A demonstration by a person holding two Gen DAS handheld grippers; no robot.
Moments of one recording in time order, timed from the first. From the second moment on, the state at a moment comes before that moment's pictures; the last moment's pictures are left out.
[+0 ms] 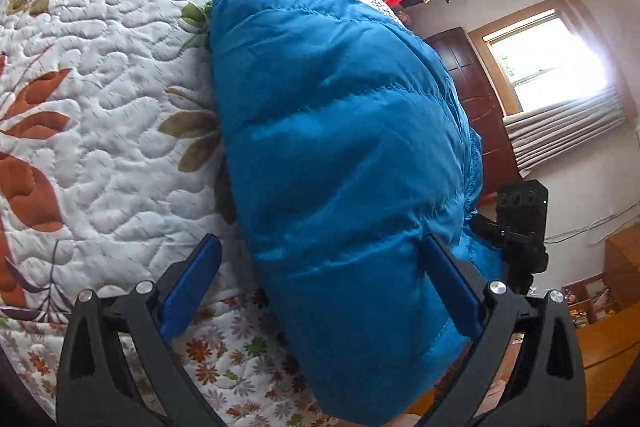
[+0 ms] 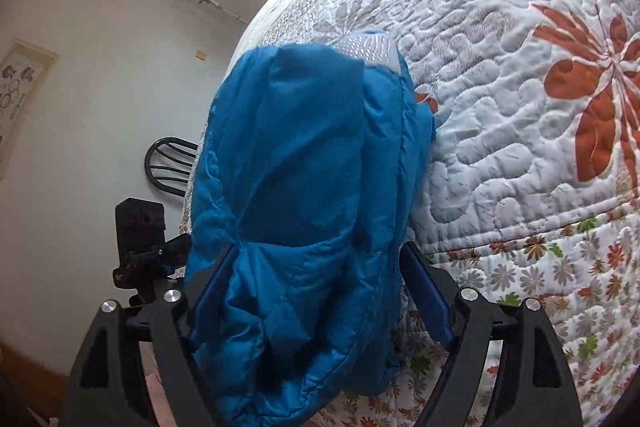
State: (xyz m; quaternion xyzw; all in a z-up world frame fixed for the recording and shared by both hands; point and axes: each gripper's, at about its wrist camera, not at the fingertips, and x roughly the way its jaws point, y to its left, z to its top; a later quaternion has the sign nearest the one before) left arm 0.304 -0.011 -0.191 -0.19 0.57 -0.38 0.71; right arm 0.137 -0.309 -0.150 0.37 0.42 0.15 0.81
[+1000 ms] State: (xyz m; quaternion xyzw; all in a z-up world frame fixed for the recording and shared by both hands) left arm 0.298 -0.021 -0.129 -0.22 0.43 -0.42 0.77; right arm 0.151 -0.248 -0.125 0.23 0.33 0.26 0.88
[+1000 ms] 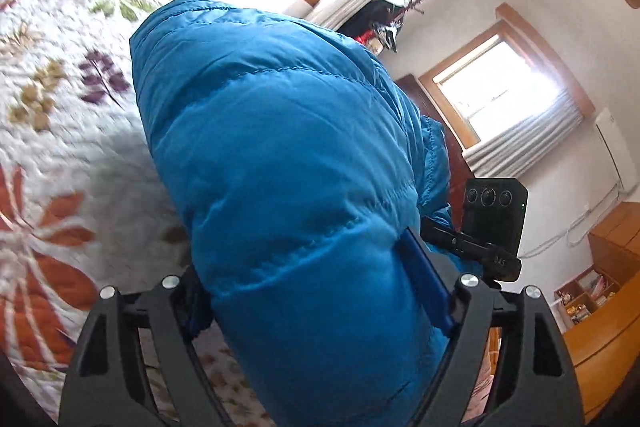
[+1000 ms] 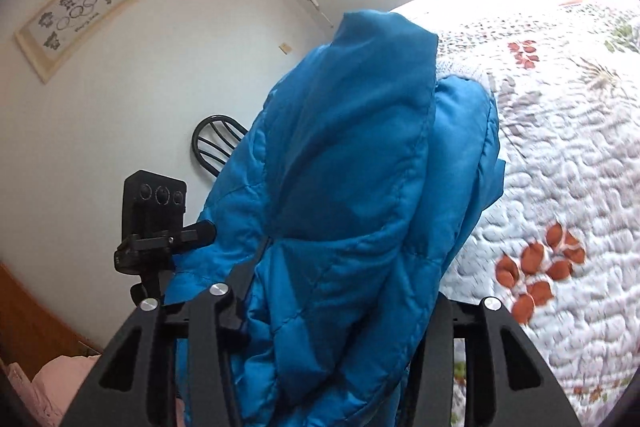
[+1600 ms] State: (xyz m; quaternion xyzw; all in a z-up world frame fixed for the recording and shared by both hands) left arm 0.421 0.101 -0.111 -0.24 0.41 -0.31 0.82; right arm 0.368 -0.169 -0.120 0.21 0.36 0.30 0.86
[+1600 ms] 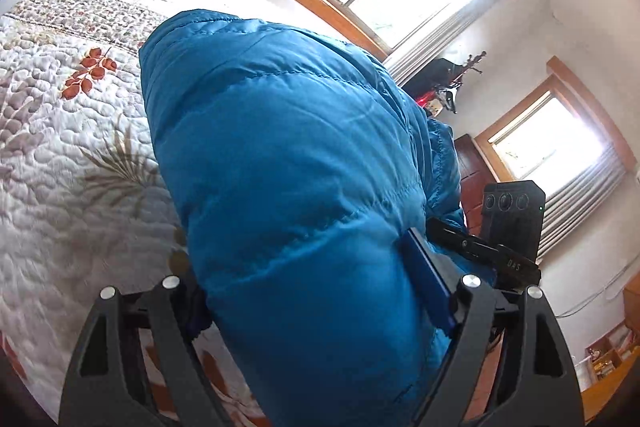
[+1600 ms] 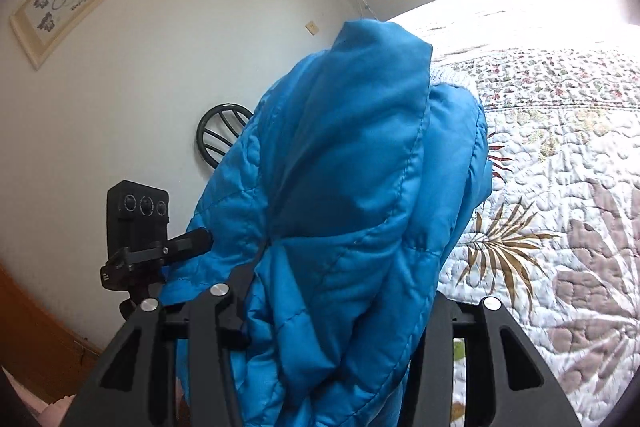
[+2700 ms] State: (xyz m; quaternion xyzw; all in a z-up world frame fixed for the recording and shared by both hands) left arm 0.366 0.120 -0.141 -0.12 0.43 -0.16 0.88; right arm 0.330 -0.210 -0.202 0.22 0.42 0.20 0.86
